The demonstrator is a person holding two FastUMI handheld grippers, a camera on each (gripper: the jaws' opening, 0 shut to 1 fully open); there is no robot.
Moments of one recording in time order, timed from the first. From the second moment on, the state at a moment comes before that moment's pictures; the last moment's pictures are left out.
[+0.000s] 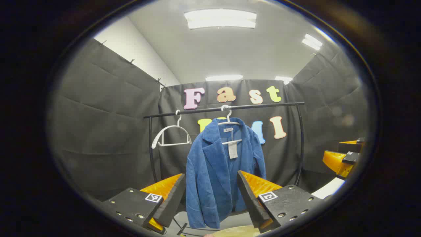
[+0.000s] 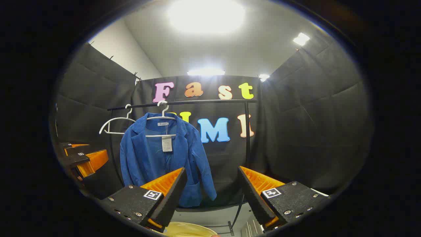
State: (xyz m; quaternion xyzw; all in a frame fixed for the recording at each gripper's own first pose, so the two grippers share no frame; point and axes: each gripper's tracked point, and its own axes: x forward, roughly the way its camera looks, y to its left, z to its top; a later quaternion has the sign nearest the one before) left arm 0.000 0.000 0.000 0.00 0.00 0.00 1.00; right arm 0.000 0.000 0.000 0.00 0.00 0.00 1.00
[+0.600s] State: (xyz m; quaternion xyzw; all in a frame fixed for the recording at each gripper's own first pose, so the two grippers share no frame) left arm -0.012 0.015 0.006 0.00 0.00 0.00 1.00; right arm -0.010 0.002 0.015 0.00 -0.02 0.00 1.00
